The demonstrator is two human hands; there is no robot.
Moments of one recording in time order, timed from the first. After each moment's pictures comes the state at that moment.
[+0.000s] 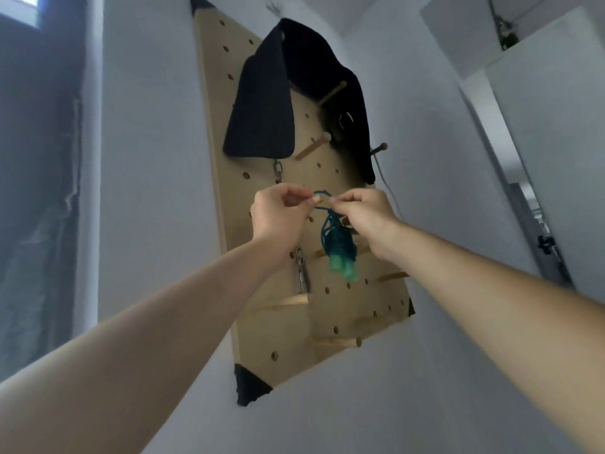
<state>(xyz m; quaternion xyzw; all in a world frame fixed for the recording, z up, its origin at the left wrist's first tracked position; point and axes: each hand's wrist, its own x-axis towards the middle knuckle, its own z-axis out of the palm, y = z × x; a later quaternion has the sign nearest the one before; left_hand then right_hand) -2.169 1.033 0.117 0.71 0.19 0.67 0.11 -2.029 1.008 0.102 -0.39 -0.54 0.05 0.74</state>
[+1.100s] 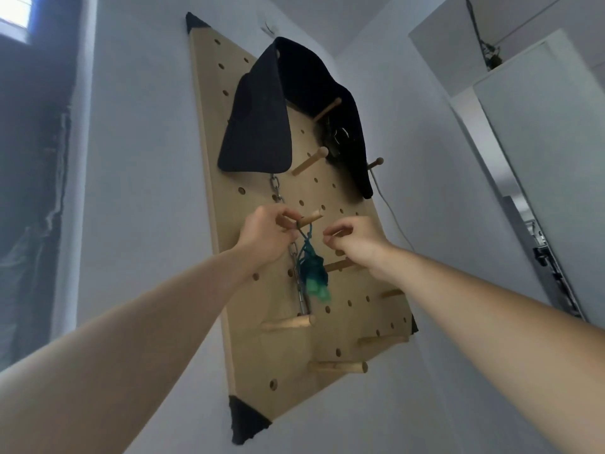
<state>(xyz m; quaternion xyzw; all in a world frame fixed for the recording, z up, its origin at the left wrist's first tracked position) -2.189 1.080 0.139 0.80 0.29 0.52 -0.05 -2.021 1.040 0.095 -0.46 -0.61 -0.02 0.65</state>
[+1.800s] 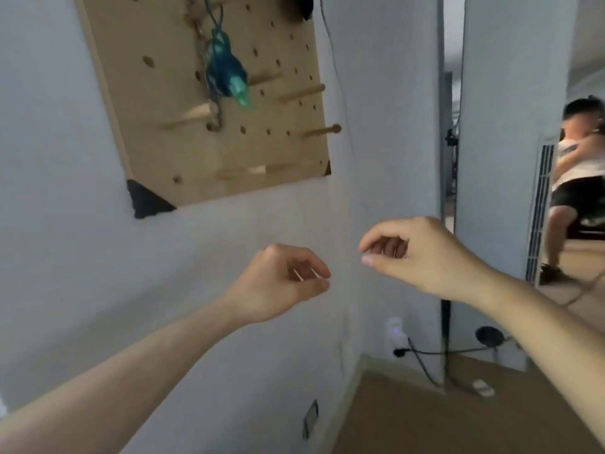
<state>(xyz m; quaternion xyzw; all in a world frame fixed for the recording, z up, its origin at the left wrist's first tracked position) -2.155 1.001 -0.186 0.91 0.20 0.28 0.22 -1.949 0.869 -0.183 -0.60 -0.68 -0.04 0.42</state>
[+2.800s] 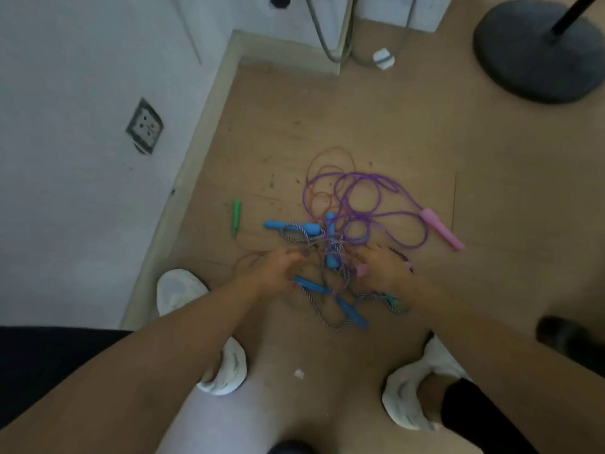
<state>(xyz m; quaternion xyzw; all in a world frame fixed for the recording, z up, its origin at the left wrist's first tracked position) -2.049 0.957 -0.865 0.88 0.18 -0.26 0.37 -1.856 0.747 -0.820 -0.82 -0.46 0.35 0.01</state>
